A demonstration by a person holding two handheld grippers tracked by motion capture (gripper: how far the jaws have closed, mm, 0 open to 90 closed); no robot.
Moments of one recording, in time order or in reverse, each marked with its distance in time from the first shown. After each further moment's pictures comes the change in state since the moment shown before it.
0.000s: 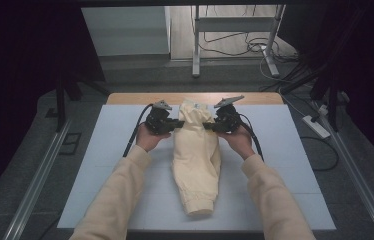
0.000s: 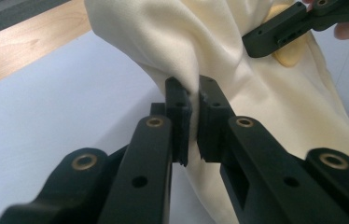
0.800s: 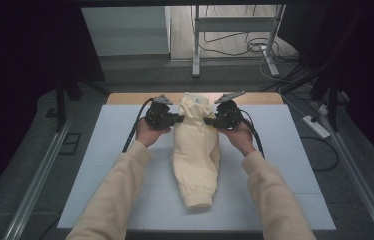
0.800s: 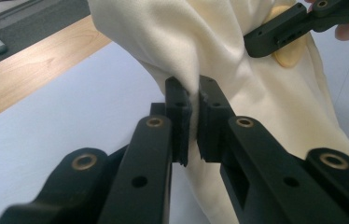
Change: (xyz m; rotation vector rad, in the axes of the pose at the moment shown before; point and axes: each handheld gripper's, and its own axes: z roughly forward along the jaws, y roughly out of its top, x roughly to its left) left arm 0.000 0.014 -0.006 -0.011 0.025 0.020; right arm -0.001 0.011 -0.007 -0.024 -0.034 -0.021
